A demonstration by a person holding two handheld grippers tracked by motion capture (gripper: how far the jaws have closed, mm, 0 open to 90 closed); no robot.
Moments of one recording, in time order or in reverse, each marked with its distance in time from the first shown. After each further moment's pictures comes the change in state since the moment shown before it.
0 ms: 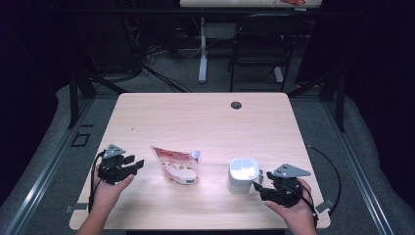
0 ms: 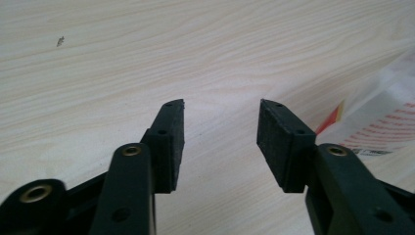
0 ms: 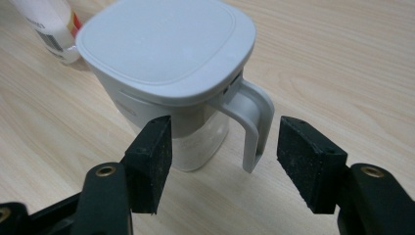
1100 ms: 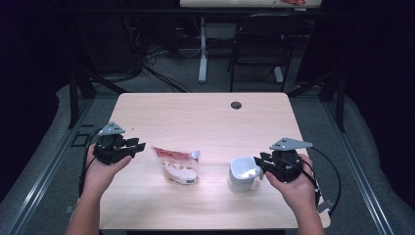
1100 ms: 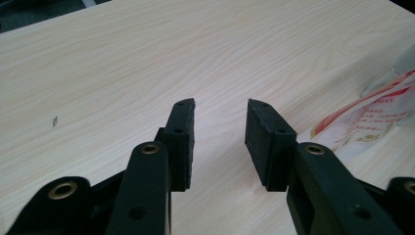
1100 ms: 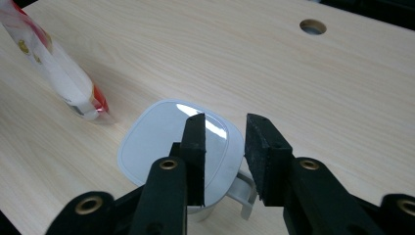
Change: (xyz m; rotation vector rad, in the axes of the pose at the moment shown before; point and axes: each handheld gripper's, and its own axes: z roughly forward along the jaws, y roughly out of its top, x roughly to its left) left arm -0.011 0.070 -0.033 -0.019 -0.083 0.144; right arm -0.002 0.077 -0.021 0.001 -0.001 -0.015
